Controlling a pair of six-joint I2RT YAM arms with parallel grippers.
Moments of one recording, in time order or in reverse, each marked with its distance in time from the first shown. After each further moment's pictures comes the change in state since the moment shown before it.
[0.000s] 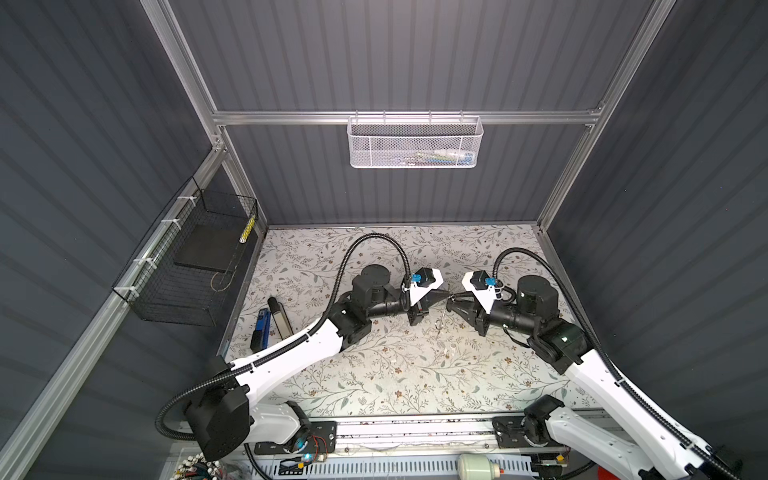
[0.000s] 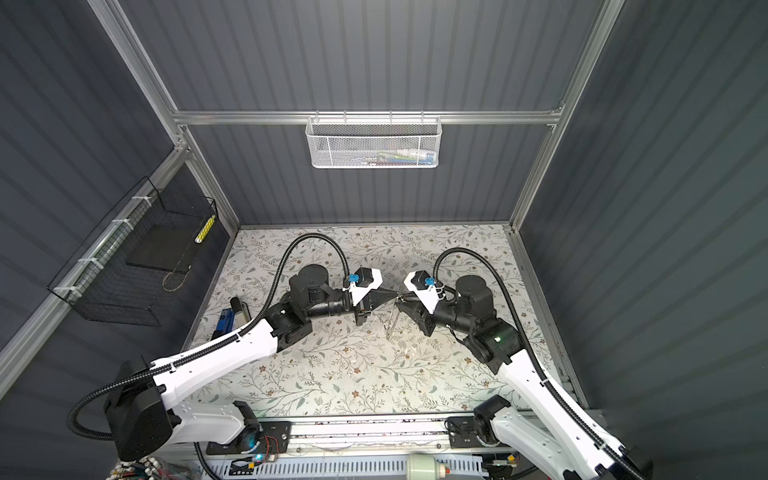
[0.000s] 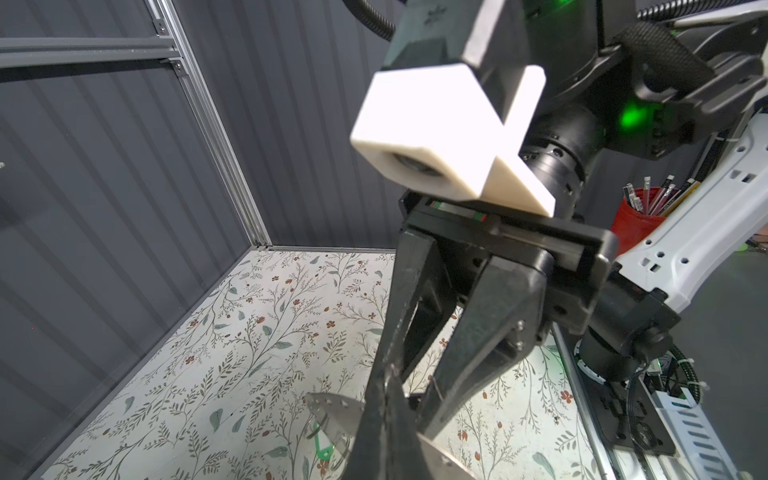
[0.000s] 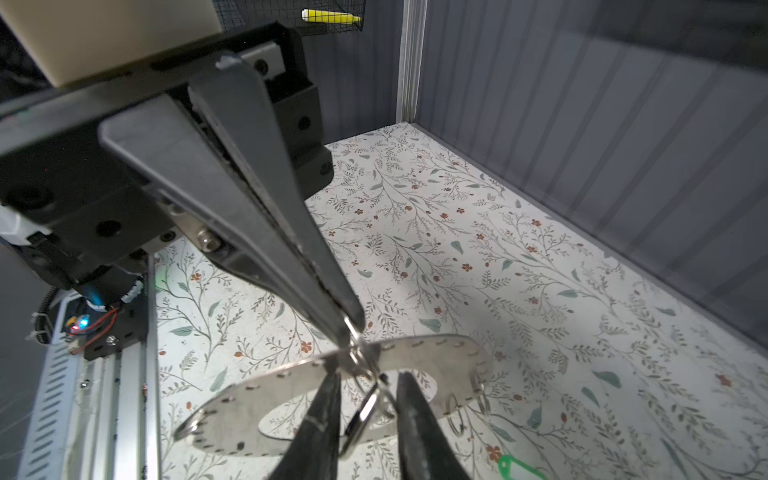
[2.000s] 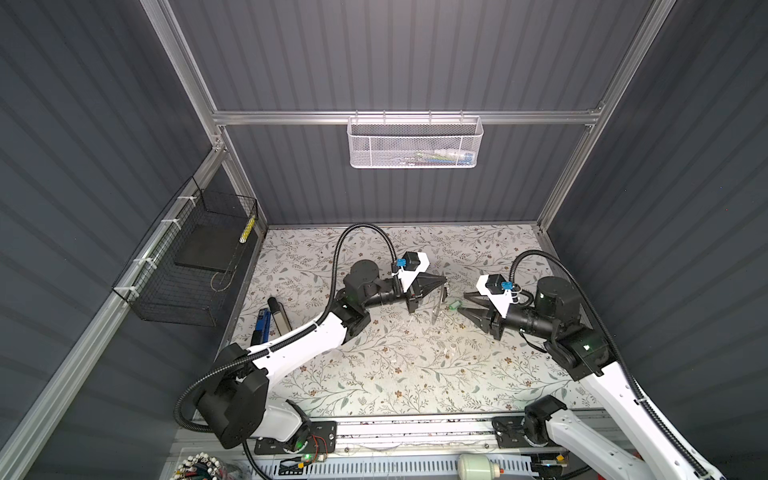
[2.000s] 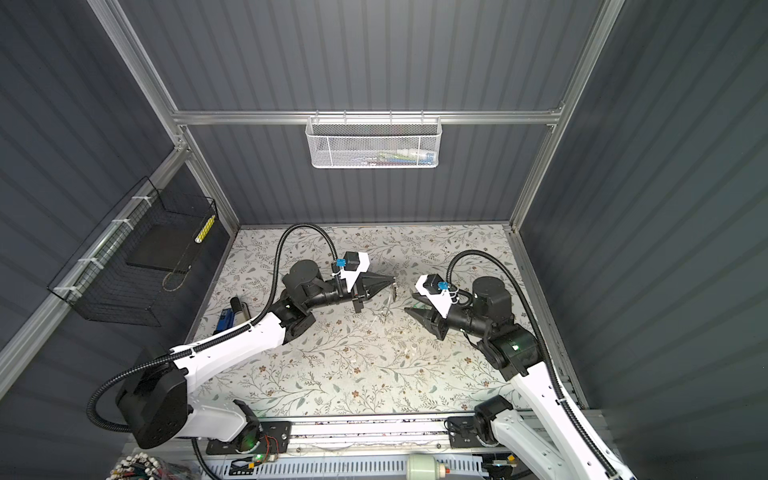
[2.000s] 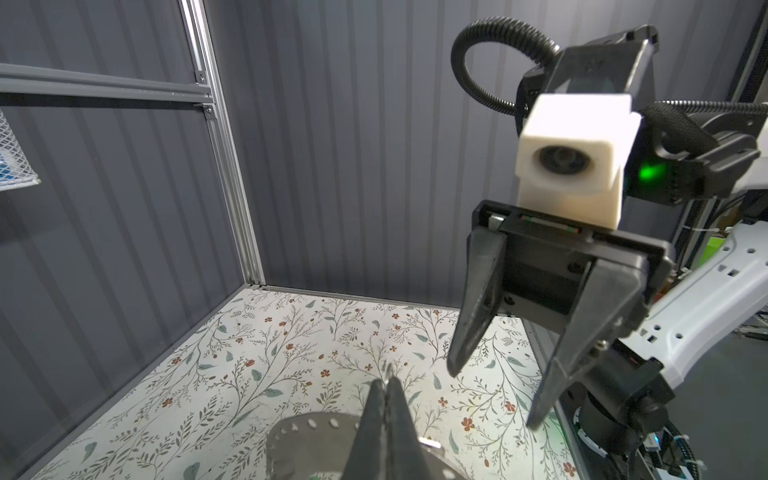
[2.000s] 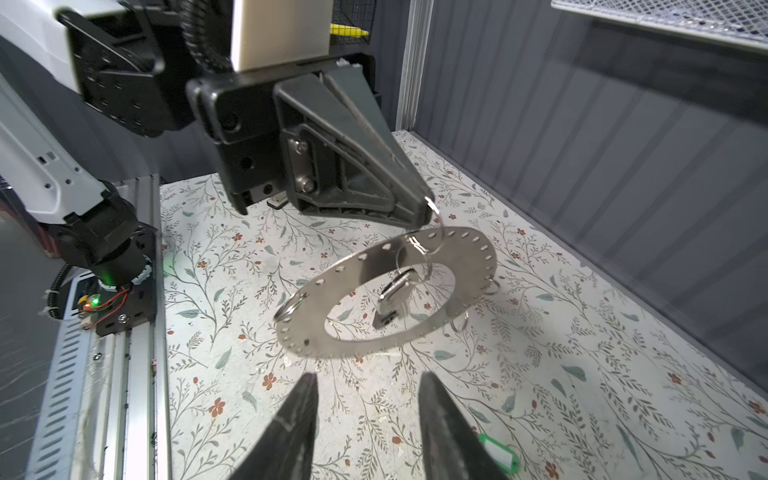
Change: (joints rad) left arm 0.105 0.082 -0.039 0.325 0.142 -0.220; right arm -0.100 -0.093 0.066 -0.167 -0.110 -0.087
